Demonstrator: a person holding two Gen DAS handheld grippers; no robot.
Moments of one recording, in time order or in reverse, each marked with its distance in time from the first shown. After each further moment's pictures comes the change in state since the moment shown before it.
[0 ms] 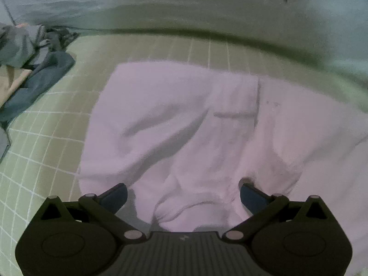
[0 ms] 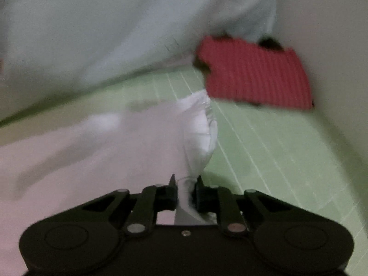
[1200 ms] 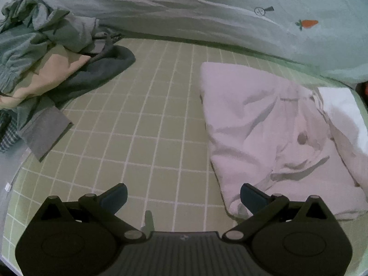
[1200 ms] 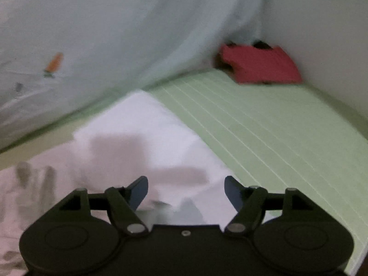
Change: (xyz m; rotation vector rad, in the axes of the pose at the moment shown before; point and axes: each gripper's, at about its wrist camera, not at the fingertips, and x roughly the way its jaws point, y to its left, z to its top) left arm -0.069 0.155 -0.057 0.052 -0.056 -0.059; right arm -0.091 0.185 -0.098 0.223 -0.041 -0.124
